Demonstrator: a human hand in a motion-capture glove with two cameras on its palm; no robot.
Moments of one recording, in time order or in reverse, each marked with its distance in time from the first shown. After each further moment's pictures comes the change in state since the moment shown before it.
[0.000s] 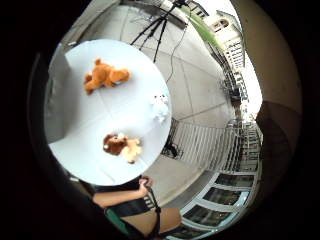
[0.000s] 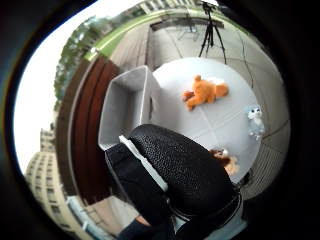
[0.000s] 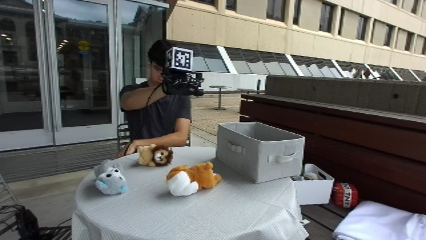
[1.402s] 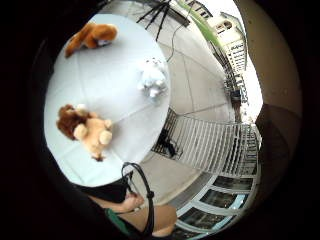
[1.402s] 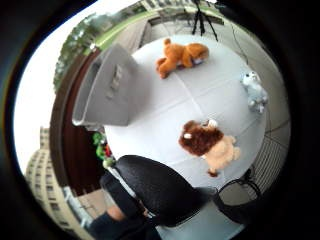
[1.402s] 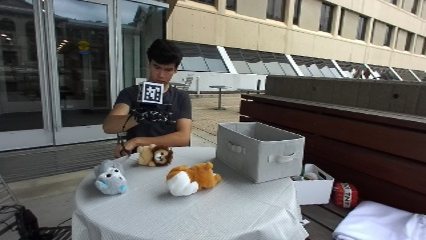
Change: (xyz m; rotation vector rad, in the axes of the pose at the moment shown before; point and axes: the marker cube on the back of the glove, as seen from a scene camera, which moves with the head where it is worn) arm 0.070 0.114 0.117 -0.089 0.020 0.173
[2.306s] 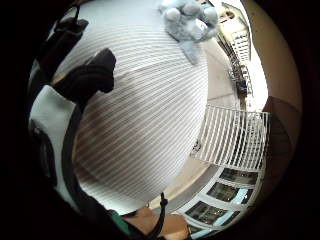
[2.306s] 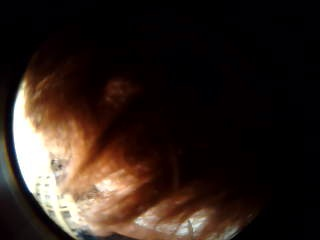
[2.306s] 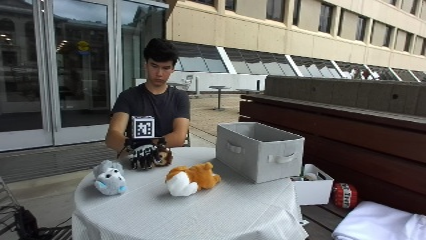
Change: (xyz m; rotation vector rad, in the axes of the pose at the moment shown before) arm 0.016 0.025 0.159 0.030 -0.074 -0.098
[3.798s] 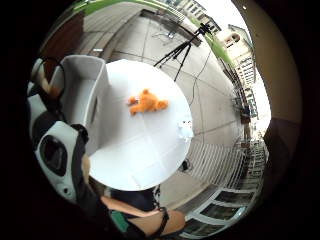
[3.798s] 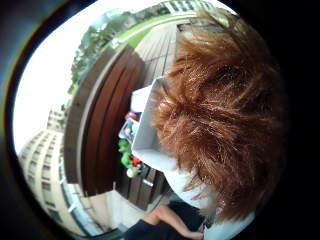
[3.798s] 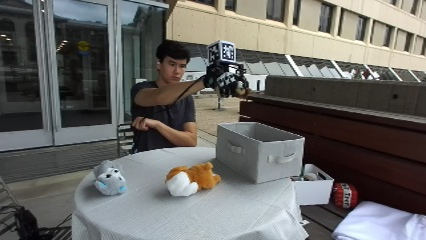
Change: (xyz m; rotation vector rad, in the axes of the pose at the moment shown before) arm -0.286 -0.166 -0.318 0.120 -0.041 -0.283
